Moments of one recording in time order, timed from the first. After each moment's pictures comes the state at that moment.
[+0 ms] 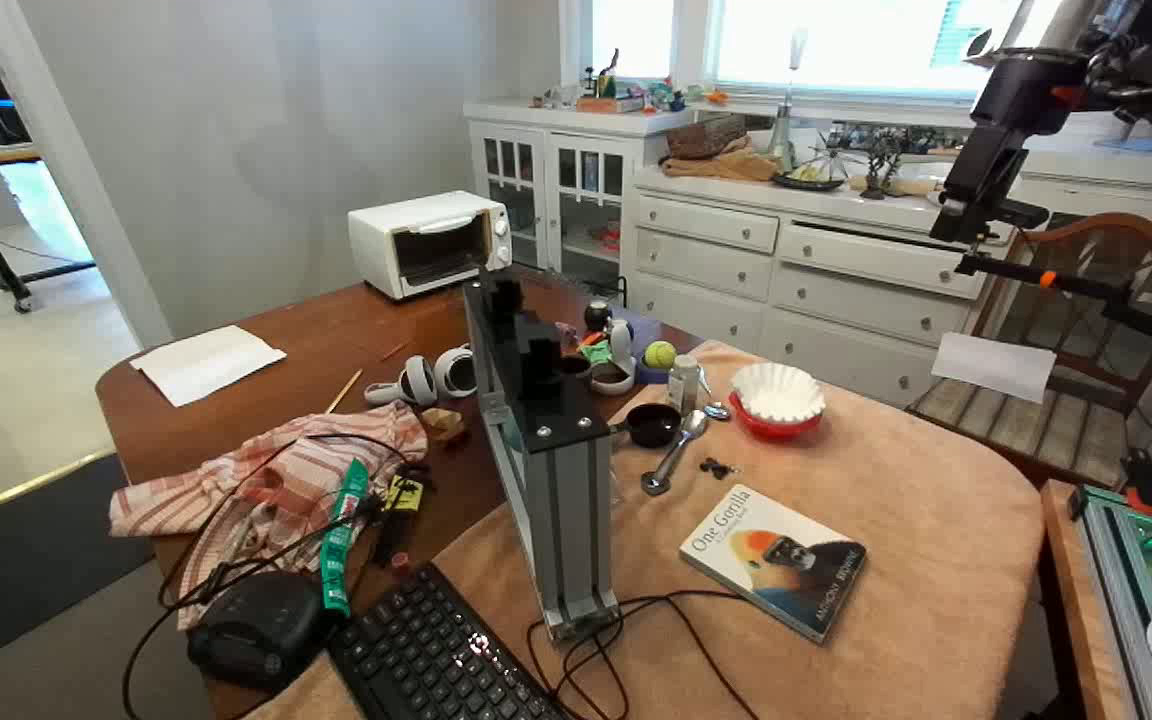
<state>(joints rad) -0.15 -0.72 -0.32 -2.59 0.03 1.96 -0.14</state>
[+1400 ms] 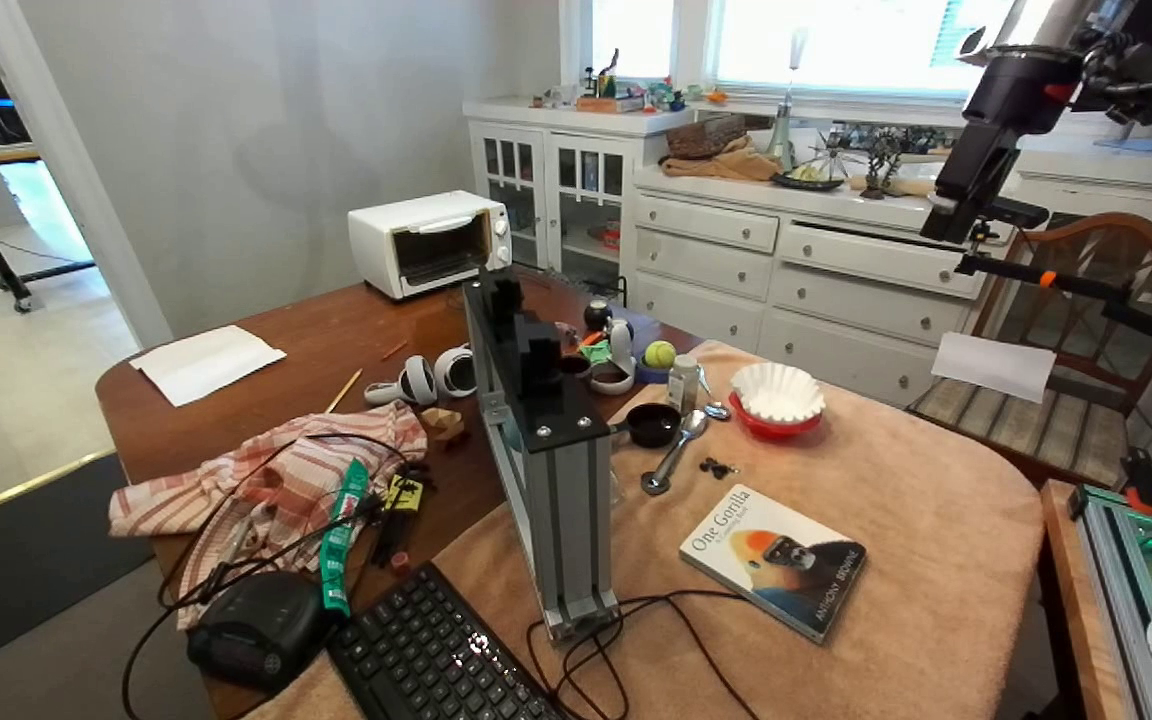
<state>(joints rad) -0.14 -0.71 -0.30 -2.59 0.07 1.98 -0.14</state>
